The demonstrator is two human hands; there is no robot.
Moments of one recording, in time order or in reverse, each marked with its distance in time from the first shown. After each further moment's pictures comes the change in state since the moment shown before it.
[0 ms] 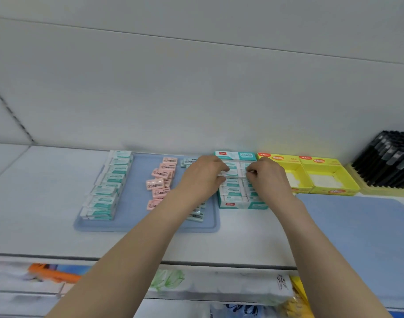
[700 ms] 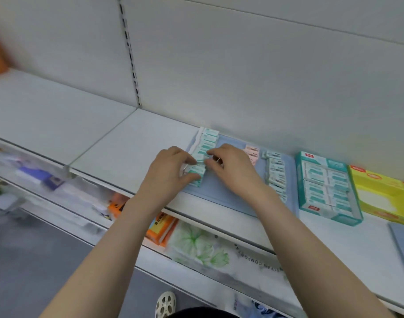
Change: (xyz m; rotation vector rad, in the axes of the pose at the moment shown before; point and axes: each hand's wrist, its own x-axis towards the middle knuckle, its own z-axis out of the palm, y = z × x) left_hand -0.186 -0.134 -0.081 -0.010 0.328 -0.415; right_hand -0.026 -0.230 0.046 0.315 -0.202 -0.580
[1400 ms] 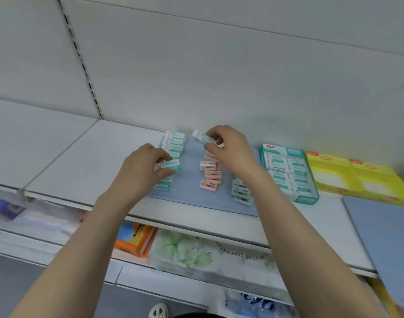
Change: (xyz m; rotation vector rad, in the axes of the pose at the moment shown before) left_hand 0.026 0.024 -0.007 0.022 -0.118 0.036; right_hand -0.009 0.042 -0.059 0.102 0.192 0.177
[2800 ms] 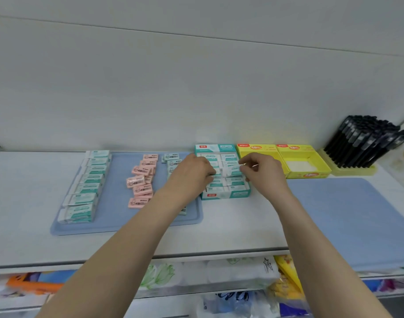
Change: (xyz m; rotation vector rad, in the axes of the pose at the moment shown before) left_hand 0.074 0.179 0.140 0.116 -0.244 0.581; right_hand -0.106 0.157 -0.100 0.011 0.238 0.520
